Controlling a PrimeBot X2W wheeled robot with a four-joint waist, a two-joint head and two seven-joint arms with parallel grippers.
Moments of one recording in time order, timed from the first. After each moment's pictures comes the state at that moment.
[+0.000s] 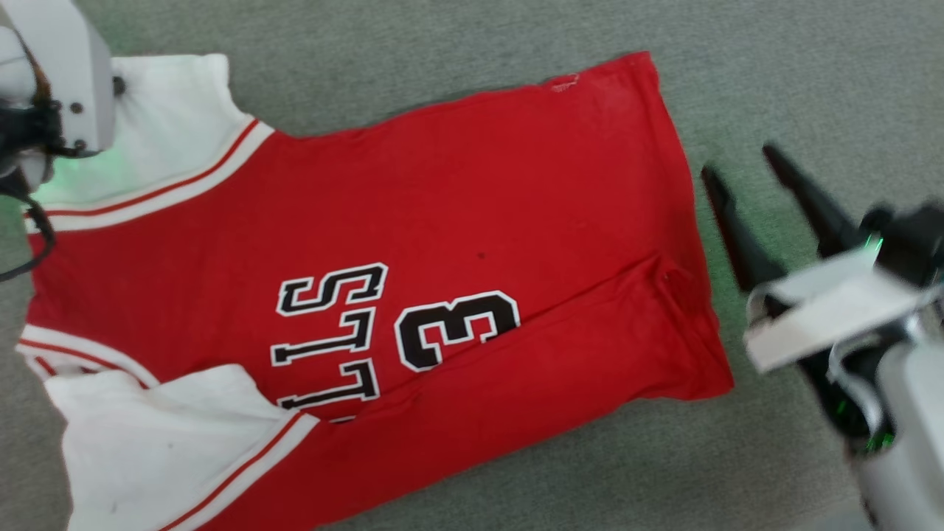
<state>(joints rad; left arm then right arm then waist) -1.31 0.75 -0.88 0.68 -1.03 -0.01 0.77 -0.44 -0.29 0.26 0.05 0.44 0.13 -0.07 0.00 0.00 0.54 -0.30</state>
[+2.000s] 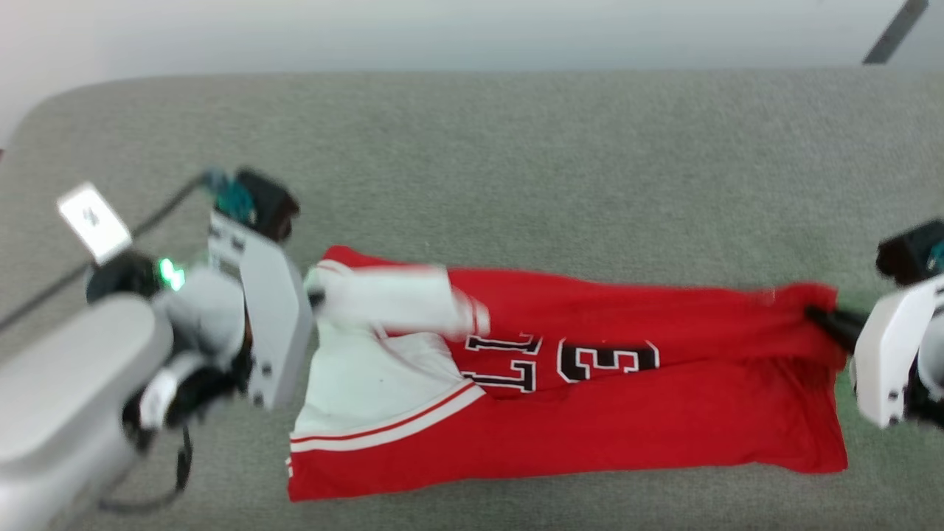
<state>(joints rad) -0.93 0.86 -1.01 0.02 -1.08 0.16 0.64 -0.62 -0.75 0.67 0.35 0.87 0.13 0.39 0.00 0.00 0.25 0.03</state>
